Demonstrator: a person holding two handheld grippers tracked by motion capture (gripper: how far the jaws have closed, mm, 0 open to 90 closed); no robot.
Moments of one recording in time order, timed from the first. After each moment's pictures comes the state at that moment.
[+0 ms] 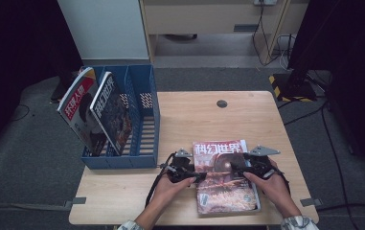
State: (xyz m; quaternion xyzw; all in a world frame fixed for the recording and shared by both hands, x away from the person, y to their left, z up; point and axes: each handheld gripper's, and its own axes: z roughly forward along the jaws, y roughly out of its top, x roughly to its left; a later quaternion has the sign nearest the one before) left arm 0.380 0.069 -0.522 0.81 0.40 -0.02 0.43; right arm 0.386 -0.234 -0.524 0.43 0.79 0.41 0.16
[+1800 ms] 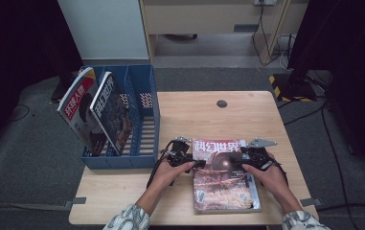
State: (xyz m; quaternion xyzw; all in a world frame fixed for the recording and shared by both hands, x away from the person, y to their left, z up) left arm 0.432 0.071 -0.520 0.80 0.42 -0.06 0.42; right arm 0.414 -0.233 -0.523 0.42 0.80 0.41 0.15
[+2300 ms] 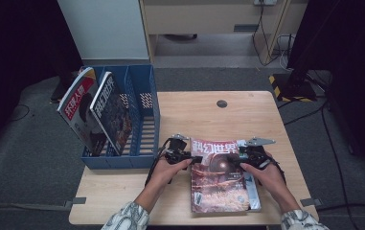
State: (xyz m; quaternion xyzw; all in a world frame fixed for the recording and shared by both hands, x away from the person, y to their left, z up) left arm 0.431 0.078 -0.509 0.80 0.42 -0.05 0.42; right arm 0.420 -0.227 -0.522 0.43 0.79 0.42 0.13
